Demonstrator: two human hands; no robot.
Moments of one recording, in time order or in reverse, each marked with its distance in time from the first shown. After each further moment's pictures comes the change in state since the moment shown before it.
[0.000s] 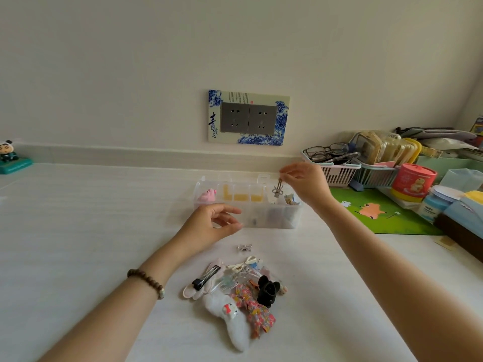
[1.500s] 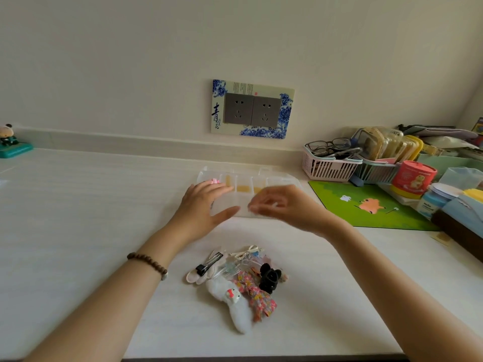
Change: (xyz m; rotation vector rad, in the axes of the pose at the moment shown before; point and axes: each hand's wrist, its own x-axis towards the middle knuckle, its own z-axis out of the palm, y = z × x) left_hand 0.006 -0.013 -0.016 0.684 0.094 0.186; right_hand -0.070 -0.038 0.007 -0.021 -0.619 -0.155
